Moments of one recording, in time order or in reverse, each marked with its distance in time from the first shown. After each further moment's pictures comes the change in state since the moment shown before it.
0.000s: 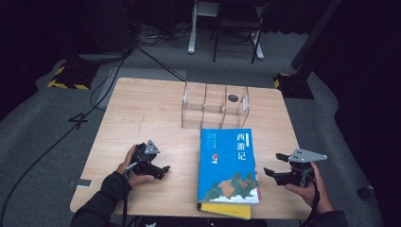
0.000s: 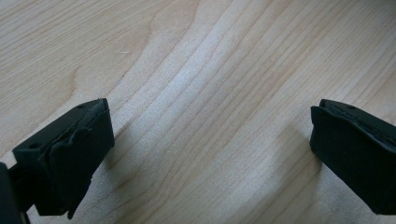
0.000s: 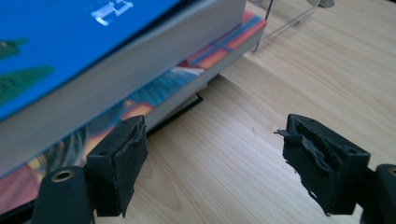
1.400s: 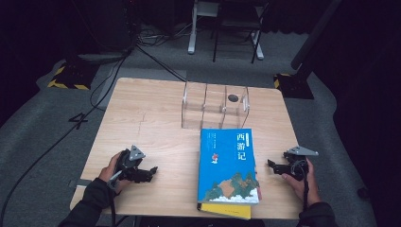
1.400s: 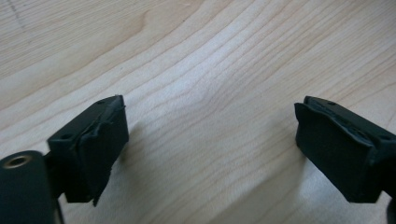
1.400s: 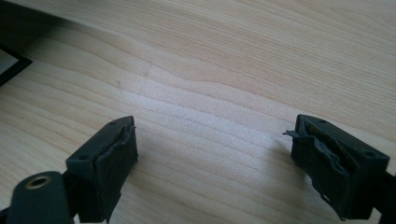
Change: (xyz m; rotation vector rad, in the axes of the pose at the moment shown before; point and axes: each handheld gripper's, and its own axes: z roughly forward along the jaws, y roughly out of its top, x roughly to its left) left arm 0.007 -0.030 -0.027 -0.027 0.090 -0.105; right arm -0.061 -0.059 0.059 0.078 -0.242 0.241
